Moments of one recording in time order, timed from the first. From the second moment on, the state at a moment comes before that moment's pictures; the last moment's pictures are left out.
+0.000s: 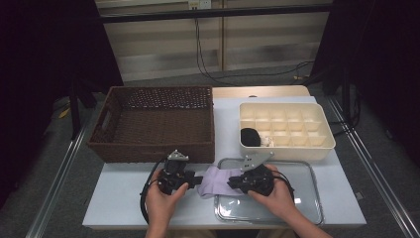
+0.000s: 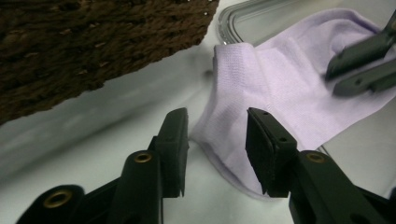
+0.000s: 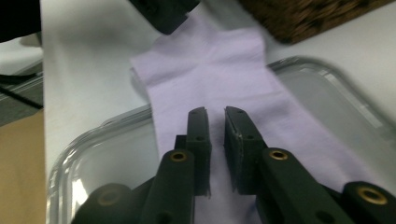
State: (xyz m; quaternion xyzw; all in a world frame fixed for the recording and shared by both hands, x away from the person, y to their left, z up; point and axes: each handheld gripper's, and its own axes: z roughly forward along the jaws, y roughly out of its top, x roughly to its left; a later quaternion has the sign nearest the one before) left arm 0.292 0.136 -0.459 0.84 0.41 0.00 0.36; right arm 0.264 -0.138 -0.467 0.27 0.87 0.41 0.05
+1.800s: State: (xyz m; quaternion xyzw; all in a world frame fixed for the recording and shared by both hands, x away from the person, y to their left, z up) left arm 0.287 0.138 -0.458 0.84 0.41 0.03 0.36; right arm 0.281 -0.156 -0.472 0.30 0.87 0.39 0.08
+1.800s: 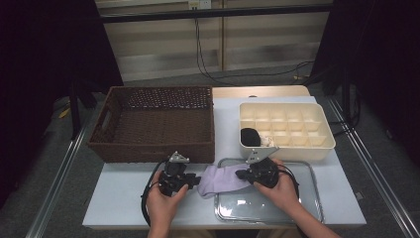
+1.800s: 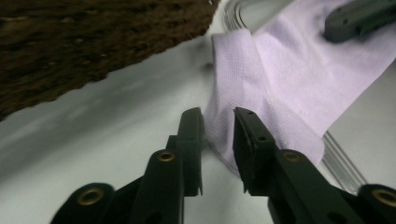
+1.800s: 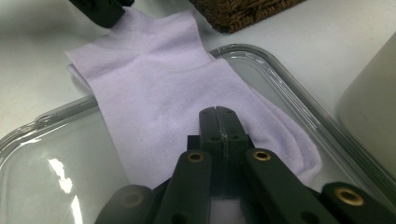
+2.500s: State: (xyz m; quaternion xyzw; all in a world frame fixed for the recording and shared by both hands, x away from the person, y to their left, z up) left arm 0.290 0.123 -0.472 0.84 0.40 0.05 0.36; right arm 0.278 -0.156 -0.474 0.30 0.87 0.39 0.08
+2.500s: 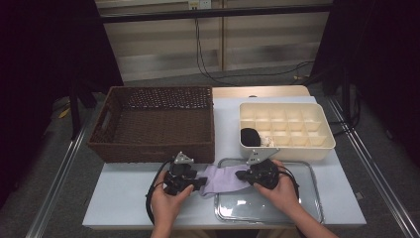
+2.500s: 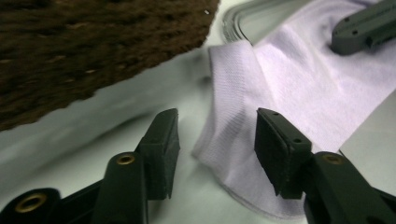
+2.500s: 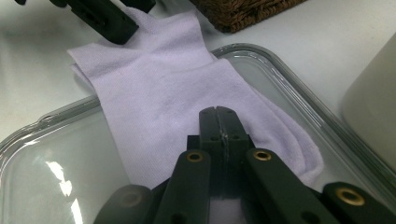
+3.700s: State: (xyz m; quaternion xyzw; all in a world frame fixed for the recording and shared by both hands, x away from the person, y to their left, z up) left arm 0.292 0.134 -0.460 0.84 0.41 -0.02 0.36; right arm 0.277 -0.143 -0.464 0.28 0.86 0.41 0.08
